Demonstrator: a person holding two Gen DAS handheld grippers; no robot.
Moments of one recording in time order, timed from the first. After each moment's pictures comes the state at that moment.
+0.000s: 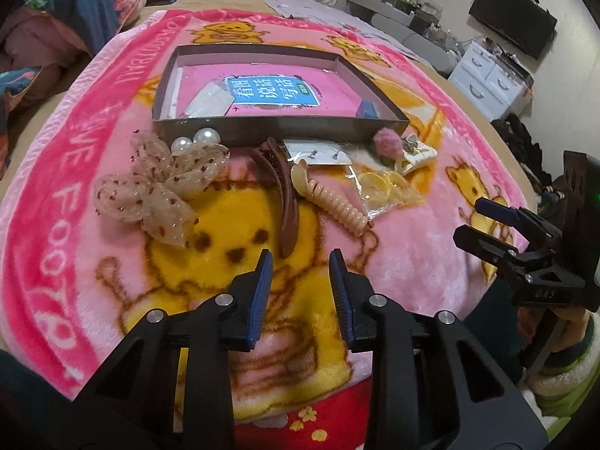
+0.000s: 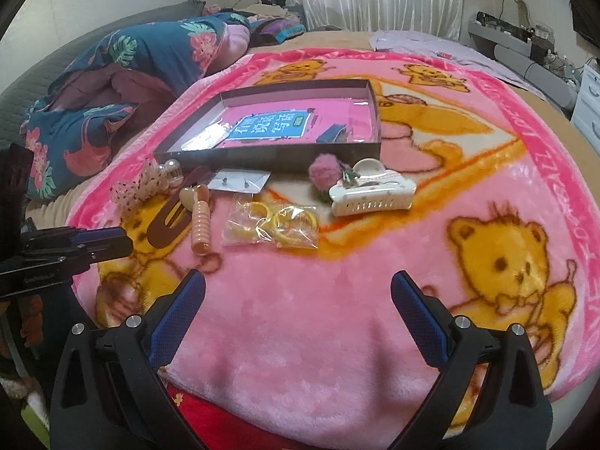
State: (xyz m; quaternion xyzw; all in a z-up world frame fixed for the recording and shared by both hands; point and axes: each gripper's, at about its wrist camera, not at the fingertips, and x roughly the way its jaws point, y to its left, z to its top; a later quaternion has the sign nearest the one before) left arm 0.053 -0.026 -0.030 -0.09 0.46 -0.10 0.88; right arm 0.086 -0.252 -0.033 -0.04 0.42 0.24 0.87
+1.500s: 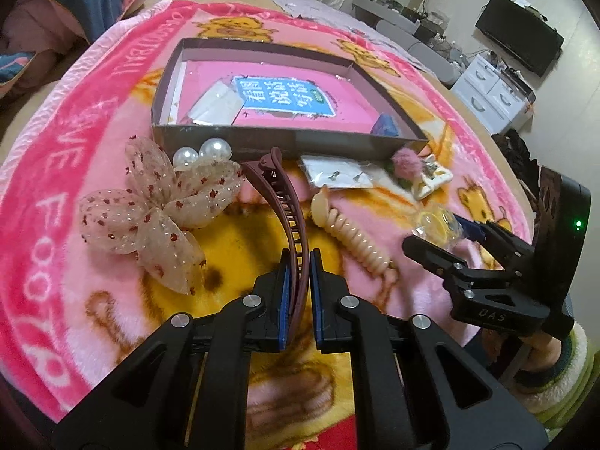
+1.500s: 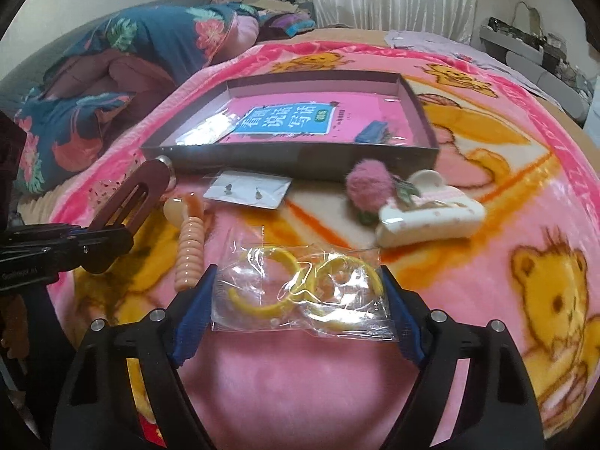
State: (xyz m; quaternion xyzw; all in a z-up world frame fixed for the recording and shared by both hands) left arm 0.079 -0.007 -0.039 -0.13 0.45 -0.11 0.87; right arm 0.117 -0.215 -0.059 -0.04 0.42 0.25 0.87
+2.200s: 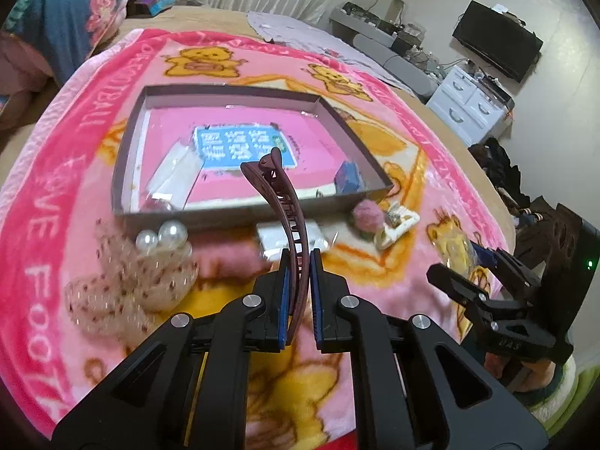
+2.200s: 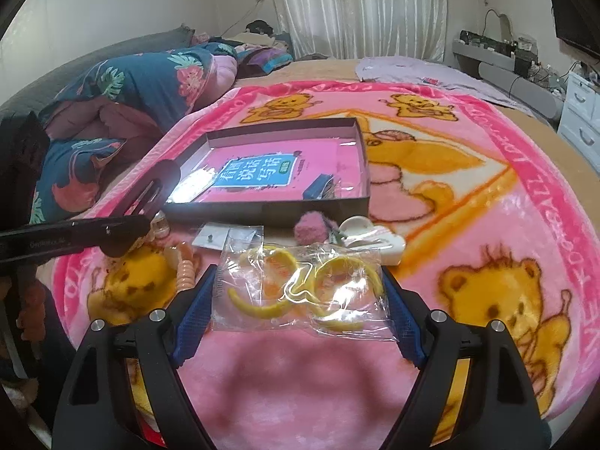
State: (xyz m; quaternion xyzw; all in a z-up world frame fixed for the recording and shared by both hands) left arm 0.116 -0.024 -0.002 -0.13 0.42 -0.15 0.89; right arm 0.110 -0.252 -0.012 -0.02 0.37 0.21 0.91
